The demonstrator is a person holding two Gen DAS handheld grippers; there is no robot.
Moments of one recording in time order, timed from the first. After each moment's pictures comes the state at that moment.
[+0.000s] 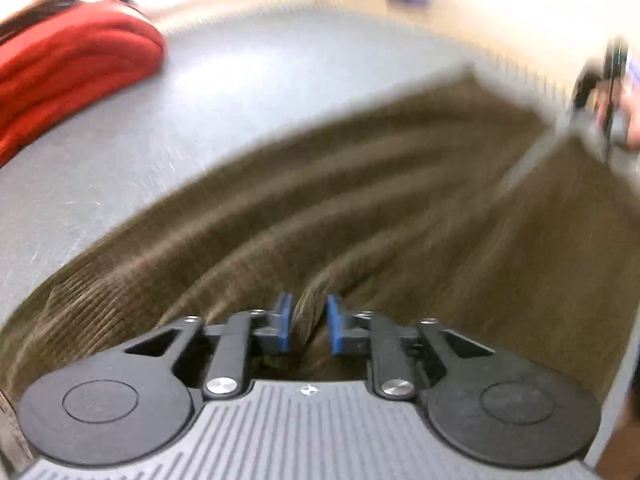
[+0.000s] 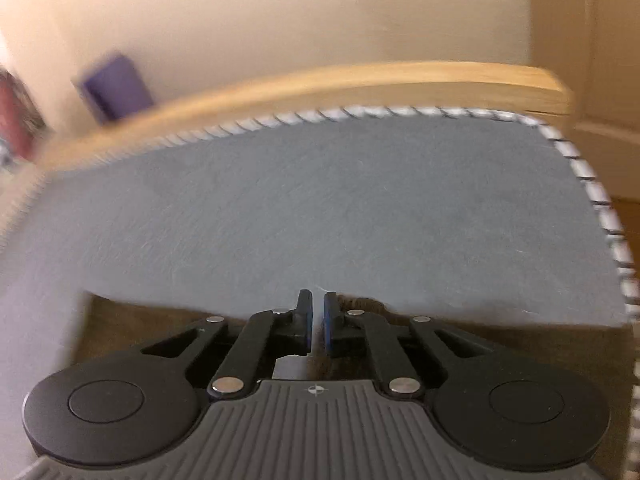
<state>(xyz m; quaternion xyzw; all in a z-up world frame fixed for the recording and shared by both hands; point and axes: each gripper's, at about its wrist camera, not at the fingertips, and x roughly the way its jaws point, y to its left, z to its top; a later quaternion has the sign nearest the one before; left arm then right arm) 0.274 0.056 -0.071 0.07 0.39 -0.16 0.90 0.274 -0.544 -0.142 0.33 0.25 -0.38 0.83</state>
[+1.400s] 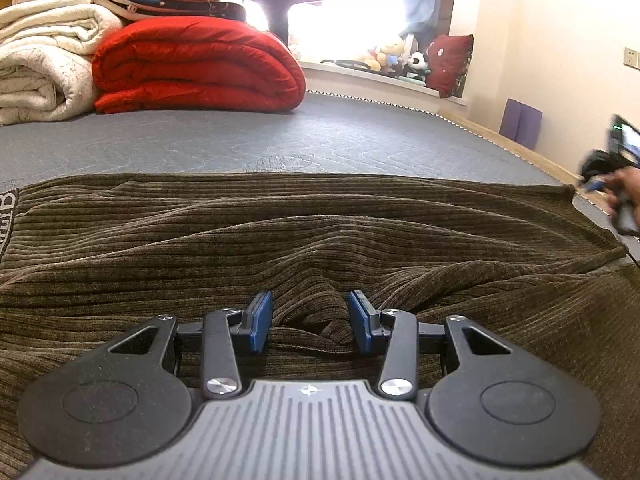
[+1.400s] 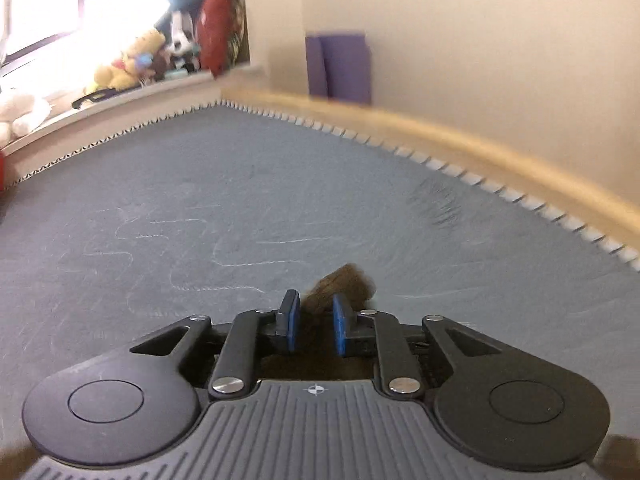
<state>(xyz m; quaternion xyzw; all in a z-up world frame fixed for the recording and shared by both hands) 0.219 0.075 -0.155 -0.06 0.27 0.00 0.96 0.433 -0.433 -0.139 0.08 0.26 -0.21 0.94</state>
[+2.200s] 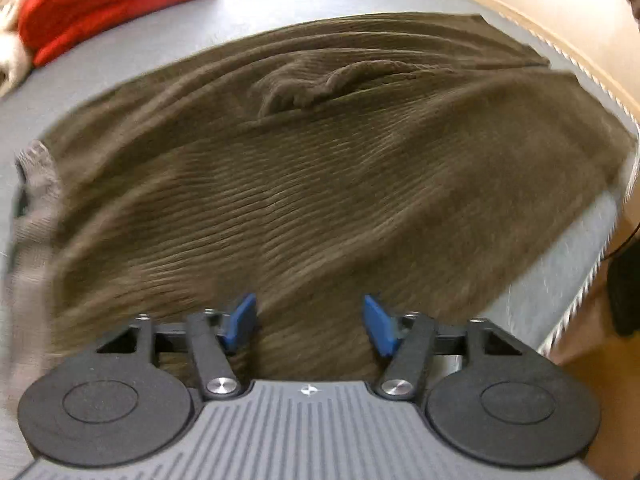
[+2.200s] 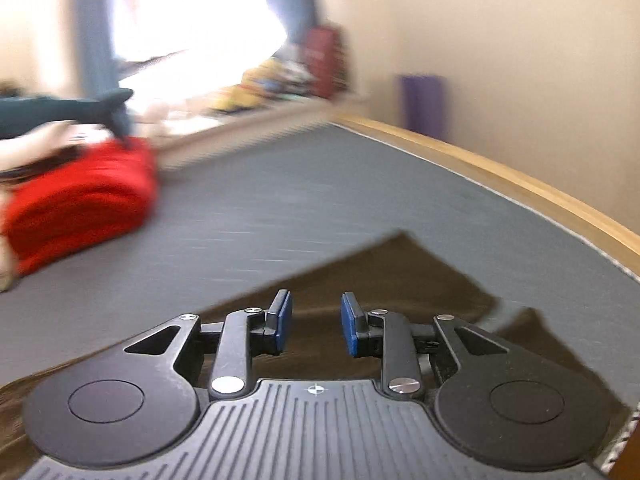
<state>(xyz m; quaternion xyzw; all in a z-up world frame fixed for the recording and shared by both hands) 0.108 0.108 -0.104 0.09 0.48 -0.11 0.87 0.165 -0.301 -0.007 0.10 0.25 -0.04 0.96</state>
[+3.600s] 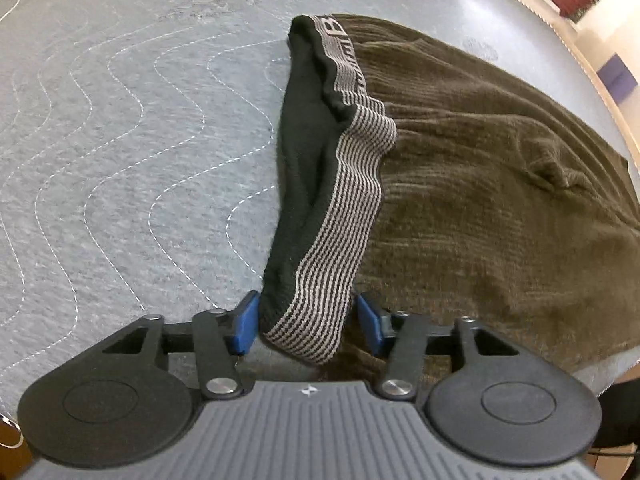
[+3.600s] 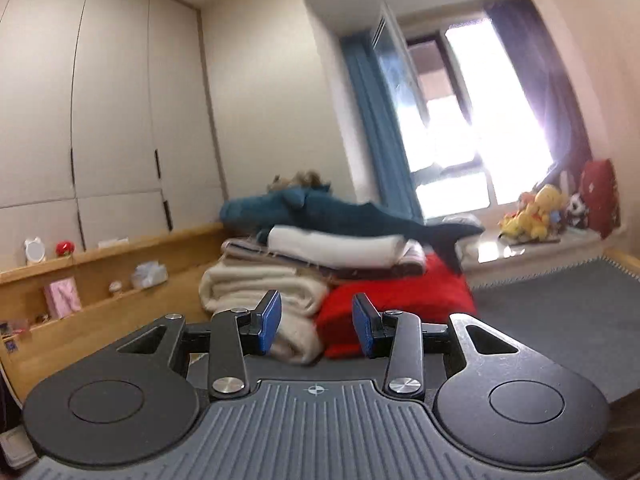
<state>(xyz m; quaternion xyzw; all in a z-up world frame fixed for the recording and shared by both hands) 0.105 0.313 -0.107 -0.15 0.55 0.06 0.82 0.013 -0.074 0.232 0.11 0.06 0.30 0.95</state>
